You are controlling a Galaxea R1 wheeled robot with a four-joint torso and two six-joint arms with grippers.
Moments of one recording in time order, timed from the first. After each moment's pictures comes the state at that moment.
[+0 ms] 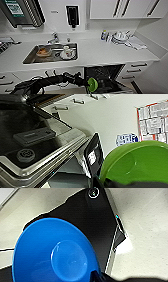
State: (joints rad) left arm 0.45 2.73 -1.96 2.24 -0.65 -2.70; right arm -1.47 2.67 -2.32 -0.27 0.24 0.45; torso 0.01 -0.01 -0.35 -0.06
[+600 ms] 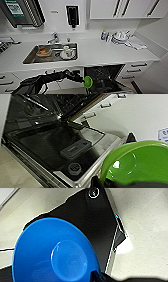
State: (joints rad) left arm 0.40 2.80 -2.15 2.62 -0.58 -2.83; right arm -1.47 2.67 -2.32 -0.27 0.24 0.45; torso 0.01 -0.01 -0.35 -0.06
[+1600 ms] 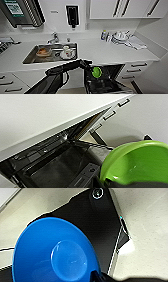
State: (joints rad) left arm 0.26 3.18 -2.58 2.78 -0.62 -2.83; right arm -1.47 2.68 -2.32 -0.29 0.24 0.45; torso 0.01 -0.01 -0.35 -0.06
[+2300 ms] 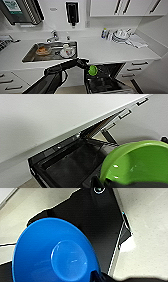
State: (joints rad) left arm 0.24 3.17 -2.65 2.79 -0.62 -2.83; right arm -1.46 2.69 -2.31 -0.30 0.24 0.45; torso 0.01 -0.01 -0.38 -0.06
